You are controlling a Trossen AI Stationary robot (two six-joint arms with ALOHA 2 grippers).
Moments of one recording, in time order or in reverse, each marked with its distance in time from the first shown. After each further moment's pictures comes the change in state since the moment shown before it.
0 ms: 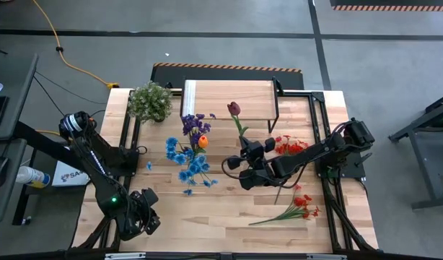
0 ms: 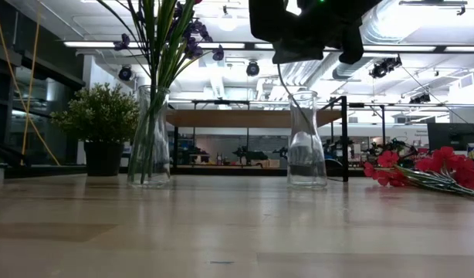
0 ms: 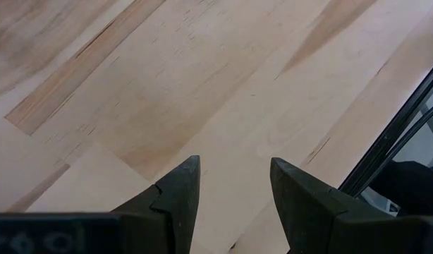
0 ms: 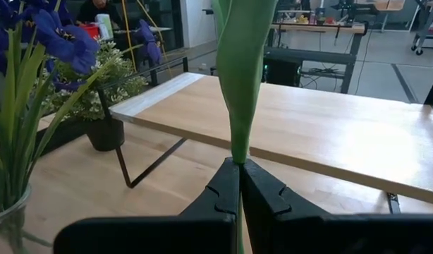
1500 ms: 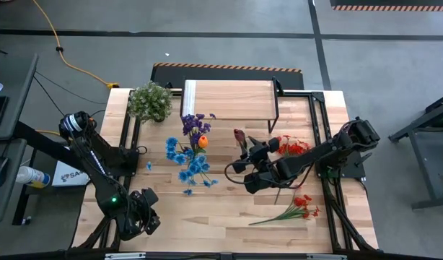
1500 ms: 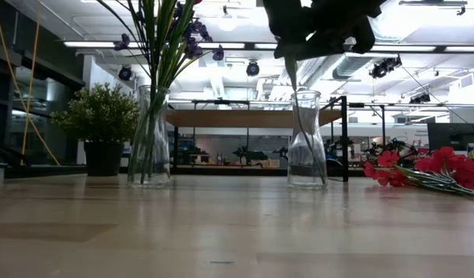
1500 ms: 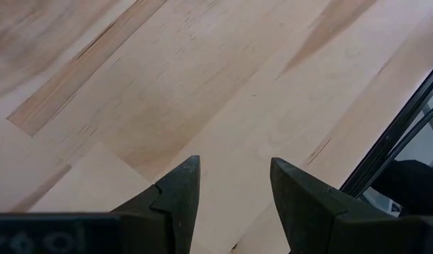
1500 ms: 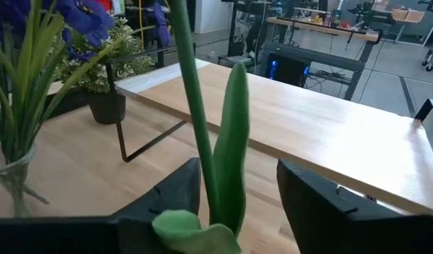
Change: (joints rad) left arm 0.000 0.000 0.000 -0.003 0.000 0.004; right arm 0.041 -0.055 0.000 -0.176 -0.038 -0.001
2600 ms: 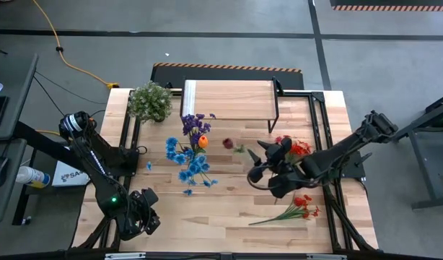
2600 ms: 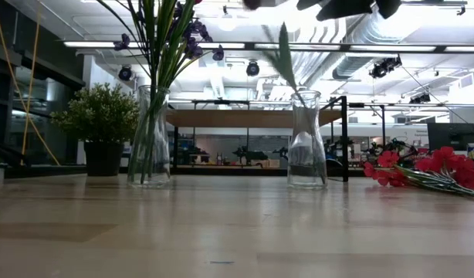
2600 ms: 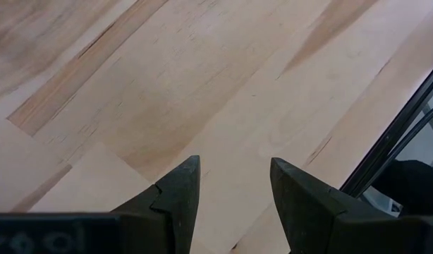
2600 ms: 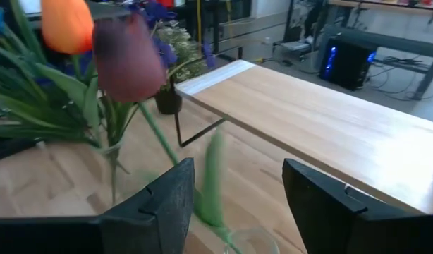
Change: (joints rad) left arm 0.000 0.000 0.000 0.000 0.000 0.000; right arm 0.129 -0.238 0.001 -0.150 -0.123 -0.026
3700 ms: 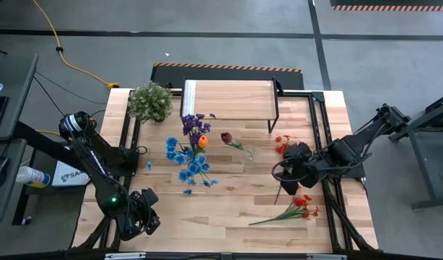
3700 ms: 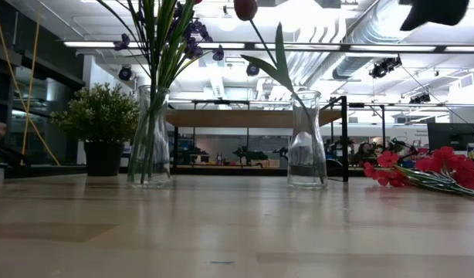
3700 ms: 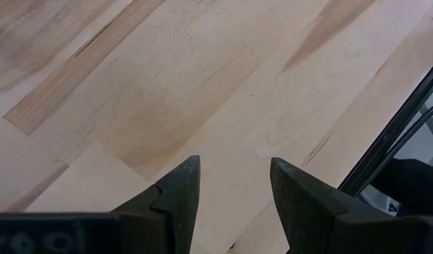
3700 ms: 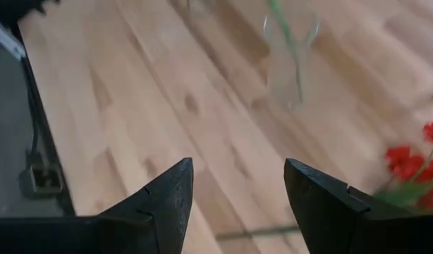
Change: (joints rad) left arm 0.000 0.000 0.000 0.005 0.000 -0.004; right arm 0.055 -0.283 0.000 -0.496 -0.774 0.280
